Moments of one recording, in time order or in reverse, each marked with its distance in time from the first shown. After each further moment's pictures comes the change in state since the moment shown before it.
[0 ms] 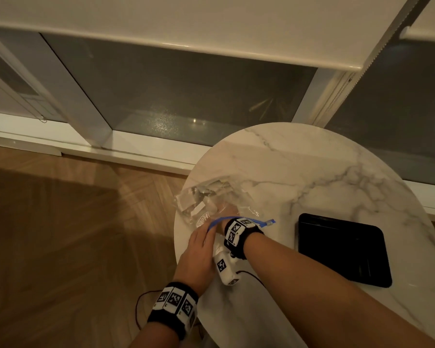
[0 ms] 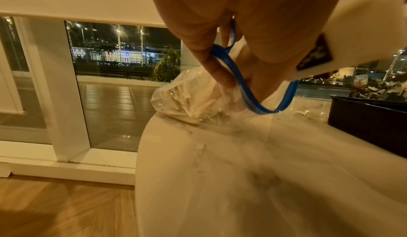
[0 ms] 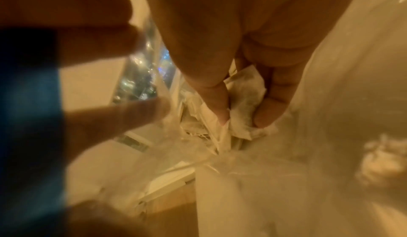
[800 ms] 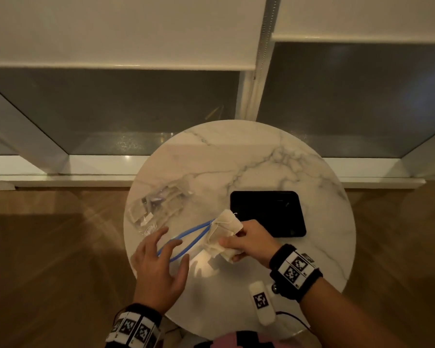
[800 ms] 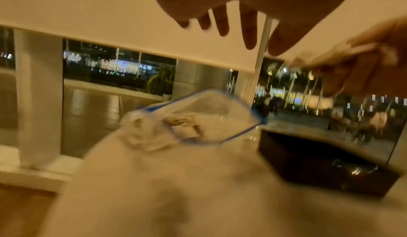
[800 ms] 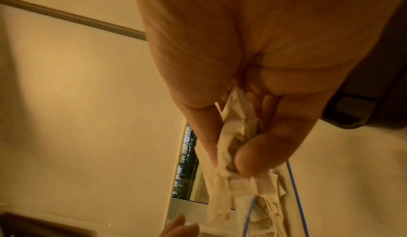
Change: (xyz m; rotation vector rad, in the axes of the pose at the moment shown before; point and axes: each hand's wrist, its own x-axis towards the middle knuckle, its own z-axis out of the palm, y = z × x) left_hand -0.084 0.099 0.019 0.013 0.356 0.157; right_hand -0.214 0.135 -0.149 0.374 -0.028 -0.176
